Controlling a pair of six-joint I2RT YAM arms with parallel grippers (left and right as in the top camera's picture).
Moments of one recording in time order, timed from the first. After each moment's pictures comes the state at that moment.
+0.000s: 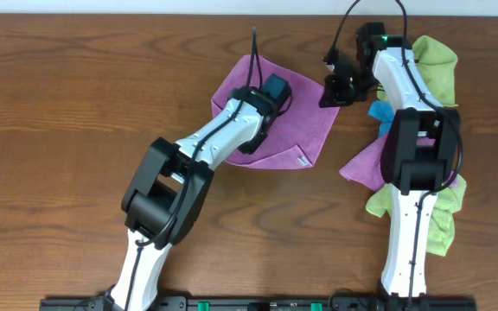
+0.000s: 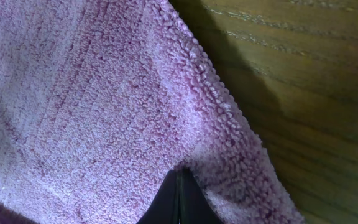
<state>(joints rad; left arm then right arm) -0.61 2.20 1.66 -0.91 -0.35 0.07 0.02 2.53 2.13 -1.13 -0.46 -0.19</state>
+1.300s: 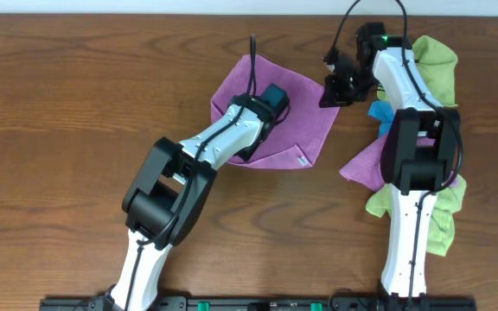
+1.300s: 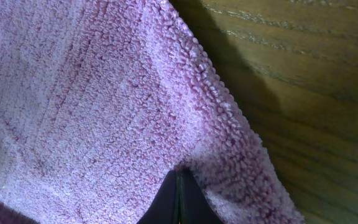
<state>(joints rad) -0.62 2.20 1.59 -0.95 -0.44 -0.07 0.02 2.53 2.13 -1.13 -0.46 -0.19</state>
